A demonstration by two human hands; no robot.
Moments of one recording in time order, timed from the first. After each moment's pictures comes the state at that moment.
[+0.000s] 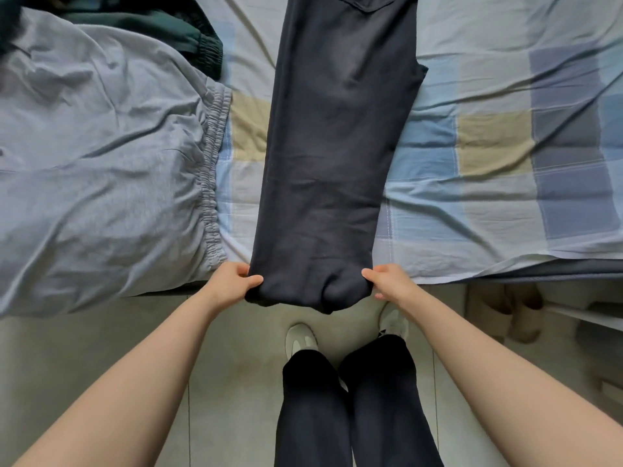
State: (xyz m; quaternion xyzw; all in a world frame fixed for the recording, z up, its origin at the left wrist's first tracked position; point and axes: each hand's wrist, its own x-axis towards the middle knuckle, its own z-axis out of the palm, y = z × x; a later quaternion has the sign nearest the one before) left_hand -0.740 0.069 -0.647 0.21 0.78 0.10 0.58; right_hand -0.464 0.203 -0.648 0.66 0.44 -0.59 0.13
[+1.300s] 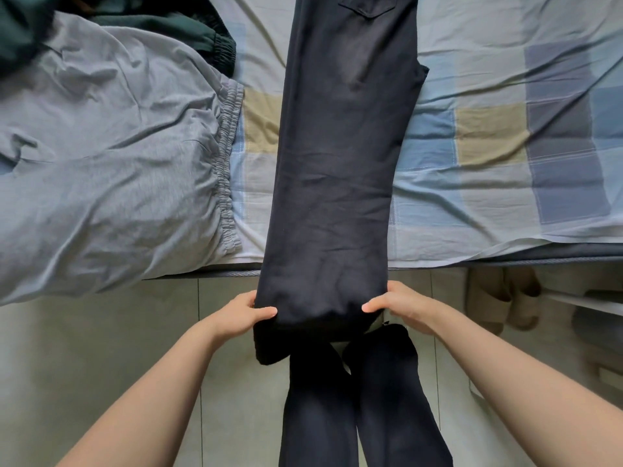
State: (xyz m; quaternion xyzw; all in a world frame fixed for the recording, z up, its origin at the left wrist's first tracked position) left_hand -0.714 0.003 -0.604 0.17 0.68 0.12 0.70; right_hand -0.436 0.159 -0.600 0.55 0.39 -0.70 0.21
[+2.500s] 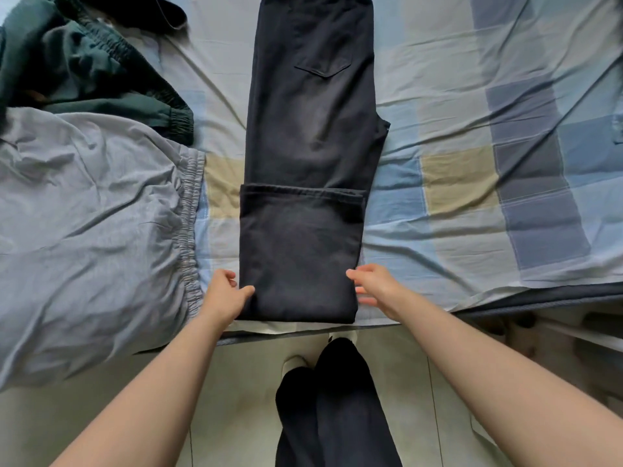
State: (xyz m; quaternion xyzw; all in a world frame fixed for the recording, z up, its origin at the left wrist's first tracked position) left_hand -0.728 0.156 -0.630 0.13 0.86 0.11 0.48; right_hand -0.485 0.287 -0.609 0.70 0.29 -0.65 0.09
